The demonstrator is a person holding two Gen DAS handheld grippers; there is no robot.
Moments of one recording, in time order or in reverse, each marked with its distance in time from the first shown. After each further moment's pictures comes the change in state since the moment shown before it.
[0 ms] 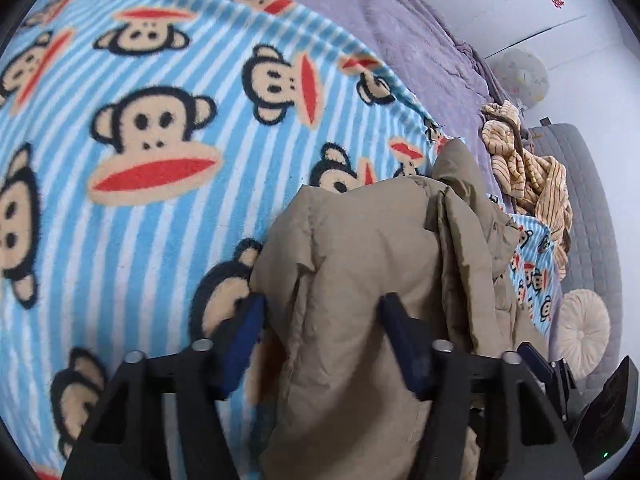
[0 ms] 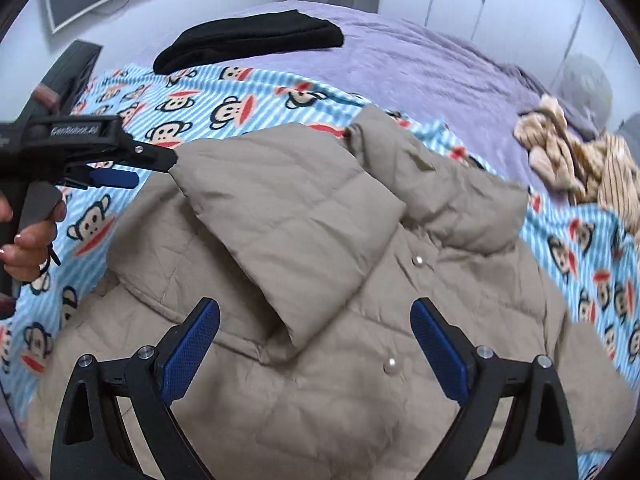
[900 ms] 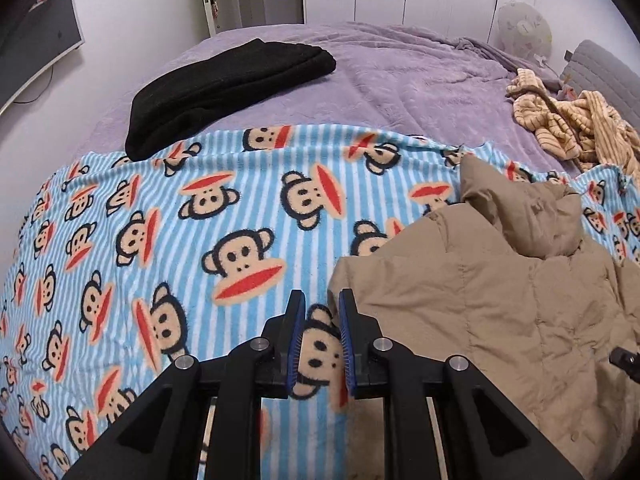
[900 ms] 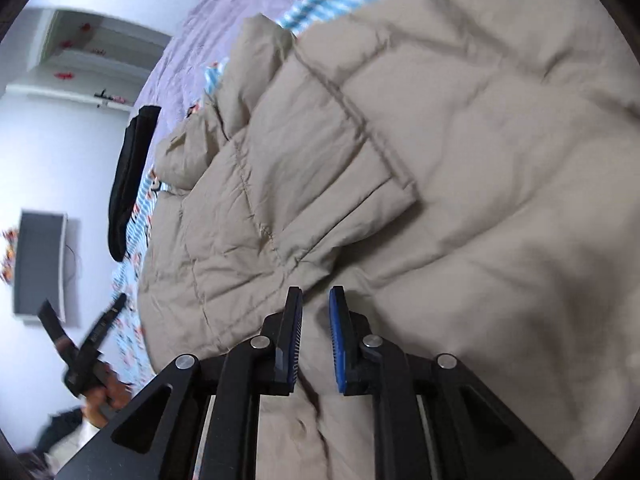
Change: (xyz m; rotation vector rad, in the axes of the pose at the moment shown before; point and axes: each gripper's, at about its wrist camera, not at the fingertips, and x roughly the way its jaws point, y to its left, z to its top) left arm -0.063 -0.084 -0.029 0.387 -0.288 0.499; right arm 0.018 -0.185 -0.136 1.020 0.088 0.353
